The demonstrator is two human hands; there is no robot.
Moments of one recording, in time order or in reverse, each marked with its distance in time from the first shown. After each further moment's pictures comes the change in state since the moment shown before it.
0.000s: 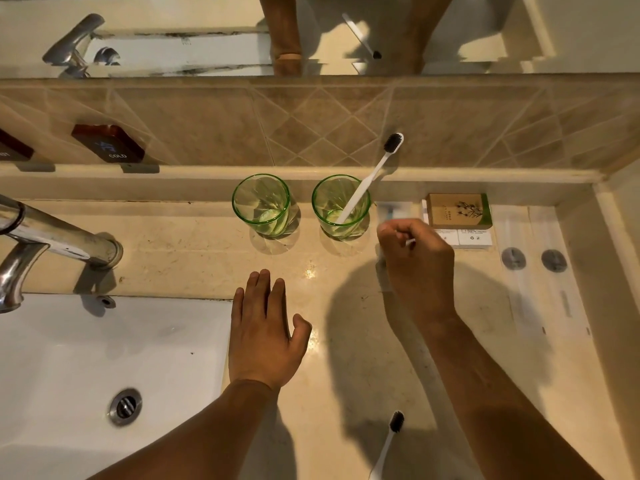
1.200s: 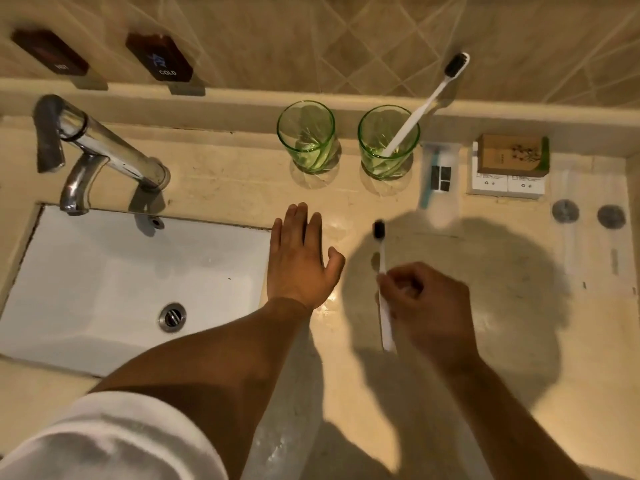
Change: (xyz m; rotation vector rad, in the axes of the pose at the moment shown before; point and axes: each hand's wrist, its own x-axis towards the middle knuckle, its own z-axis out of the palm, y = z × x) left_hand -0.009 0.009 -0.007 0.020 -0.086 0.000; right_hand -0.129 0.006 -0.029 -0.124 -0.381 0.204
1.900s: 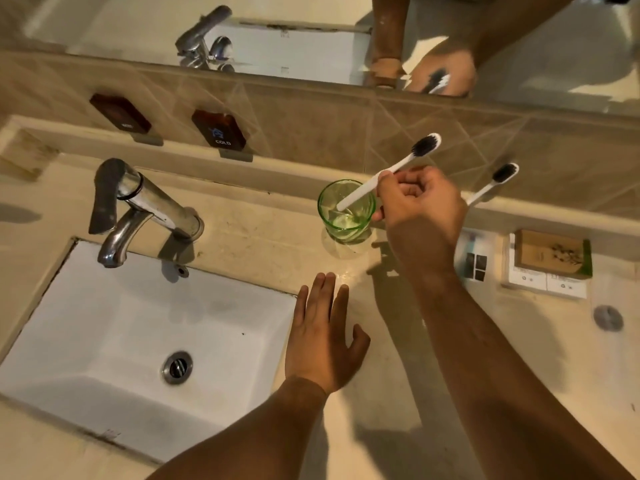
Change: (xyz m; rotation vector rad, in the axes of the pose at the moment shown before) left_hand 0.003 -0.014 0.008 0.014 -0.007 -0.057; right_hand 0.153 -0.157 0.038 0.471 0.246 -0.197
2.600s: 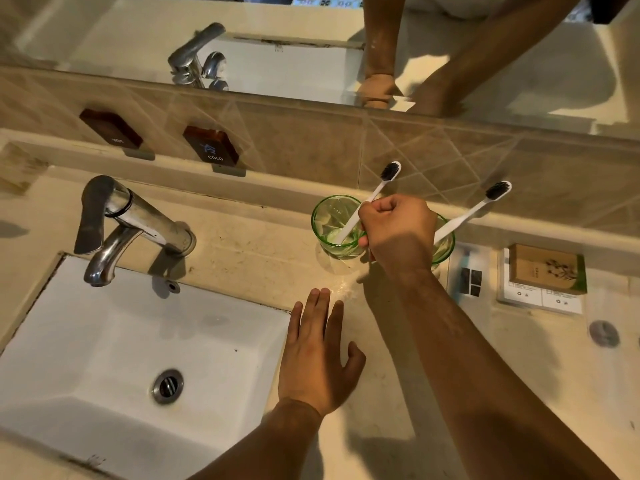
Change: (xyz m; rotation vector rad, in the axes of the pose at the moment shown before) left_hand 0.003 0.002 0.003 -0.025 -0.036 -0.015; right_hand 0.029 0.023 0.018 -0.320 -0.085 0.132
